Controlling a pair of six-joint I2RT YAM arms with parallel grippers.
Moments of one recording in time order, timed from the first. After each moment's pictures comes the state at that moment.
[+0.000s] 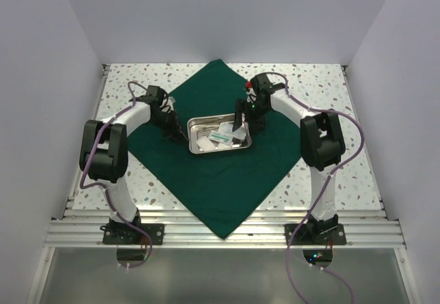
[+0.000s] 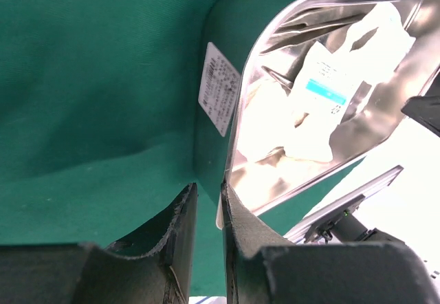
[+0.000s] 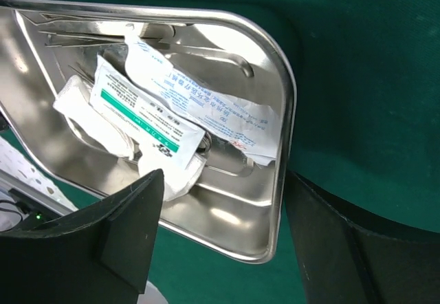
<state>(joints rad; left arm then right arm) -0.15 1.87 1.27 -0.66 0.49 -0.52 0.38 2.11 1.66 -0.77 -0.35 0.40</state>
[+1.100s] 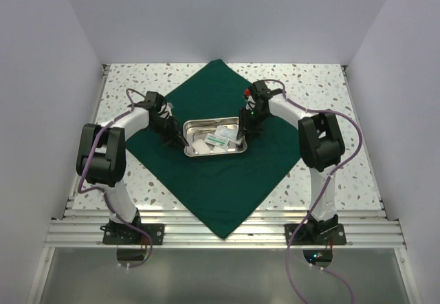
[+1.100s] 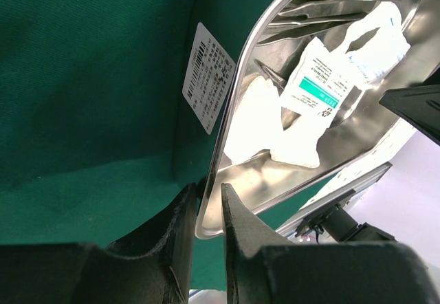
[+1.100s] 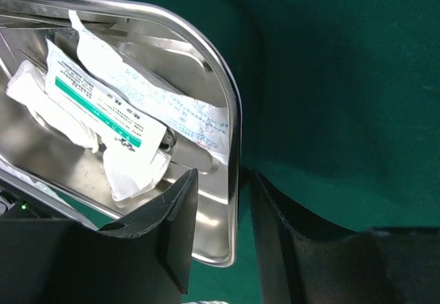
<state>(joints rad) -0.15 1.82 1.16 -0.63 0.52 -0.57 0.40 2.10 1.58 -0.76 -0.36 0.40</state>
